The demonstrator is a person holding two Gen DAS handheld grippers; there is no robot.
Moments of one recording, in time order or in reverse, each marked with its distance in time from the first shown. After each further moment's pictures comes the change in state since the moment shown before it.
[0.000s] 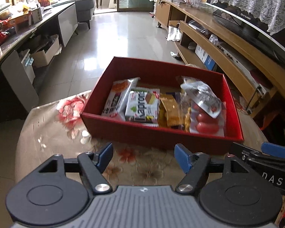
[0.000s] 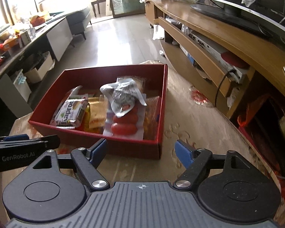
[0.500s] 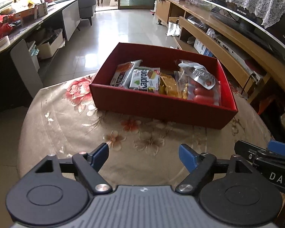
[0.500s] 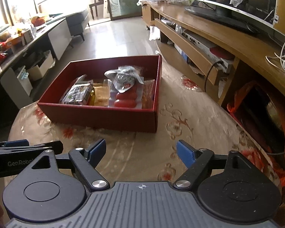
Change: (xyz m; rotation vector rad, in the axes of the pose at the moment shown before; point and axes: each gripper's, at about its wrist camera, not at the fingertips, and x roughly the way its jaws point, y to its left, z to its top) left arm -0.026 0.005 -0.049 -0.006 0.007 0.003; right arm -0.035 0.005 -0.042 -0.006 -0.015 -0.031
